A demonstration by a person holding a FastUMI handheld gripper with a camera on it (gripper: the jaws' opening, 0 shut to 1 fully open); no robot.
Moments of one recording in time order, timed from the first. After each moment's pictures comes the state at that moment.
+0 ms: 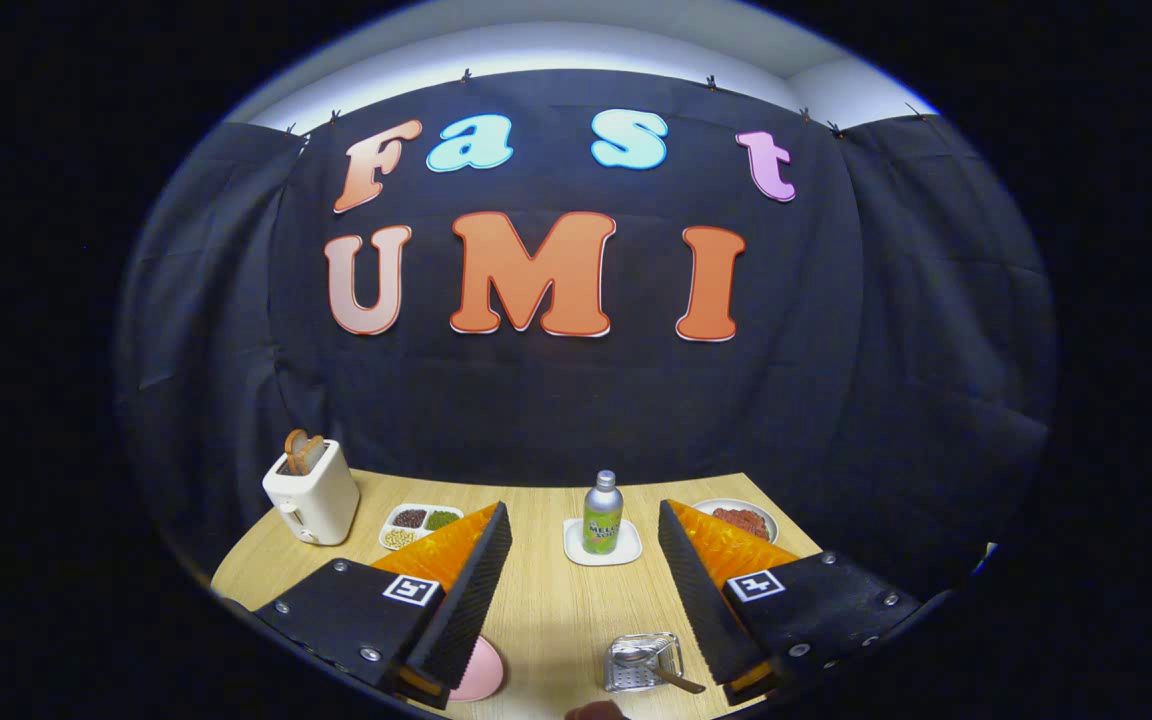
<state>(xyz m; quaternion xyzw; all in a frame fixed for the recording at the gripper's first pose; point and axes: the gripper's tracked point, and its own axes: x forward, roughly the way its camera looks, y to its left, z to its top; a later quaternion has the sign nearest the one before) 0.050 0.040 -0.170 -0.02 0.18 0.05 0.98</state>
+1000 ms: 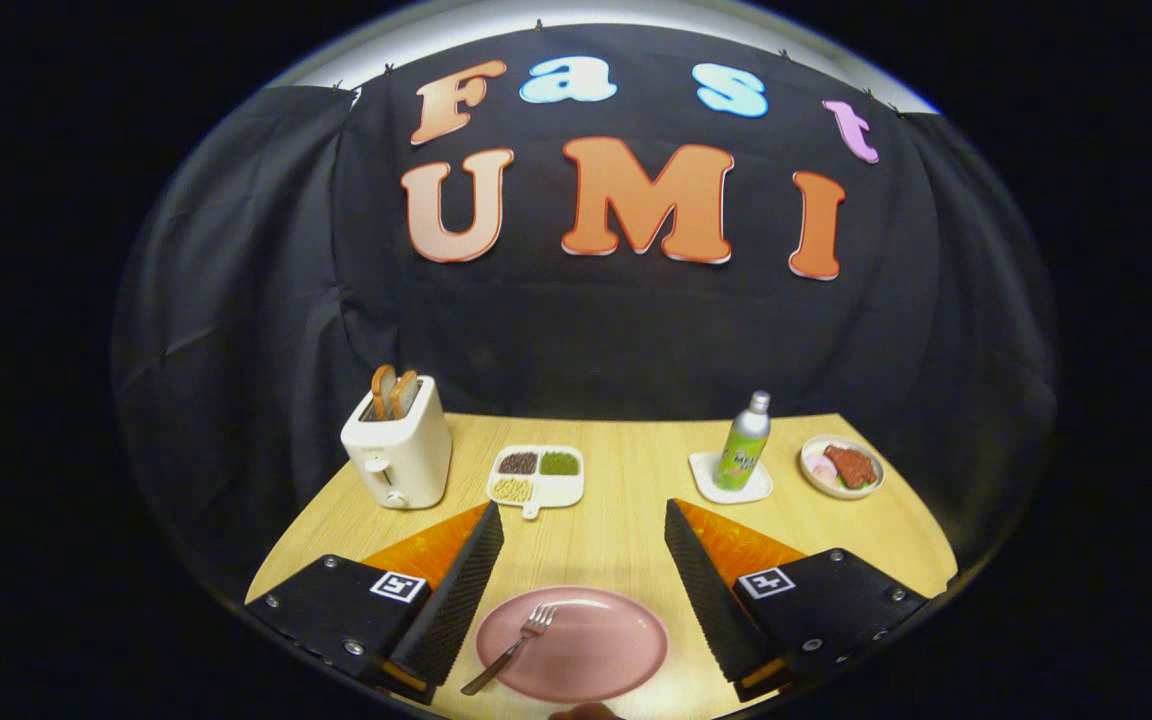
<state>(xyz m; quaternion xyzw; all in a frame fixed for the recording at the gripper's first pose) -0.011 0.218 -0.283 -0.01 0.31 0.12 0.94</state>
